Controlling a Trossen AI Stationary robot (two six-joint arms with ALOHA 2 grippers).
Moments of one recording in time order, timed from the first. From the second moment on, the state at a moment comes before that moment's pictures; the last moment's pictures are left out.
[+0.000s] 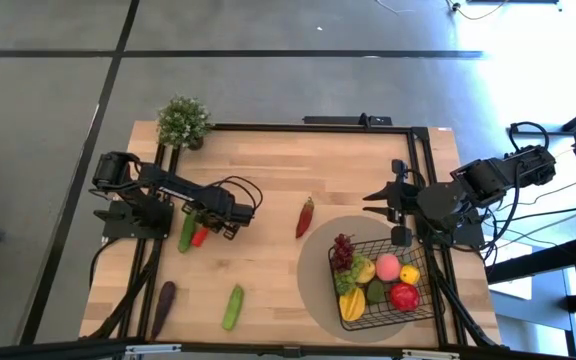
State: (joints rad) left arm -0.05 1.63 0.81 -0.94 -0.11 -1.21; right arm 0.45 1.09 1.38 -0.98 0.48 0.20
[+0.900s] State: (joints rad) left arm -0.04 1.64 1.36 -0.90 -0.20 -0.67; right arm 0.45 1.08 1.38 -0.98 0.48 0.20
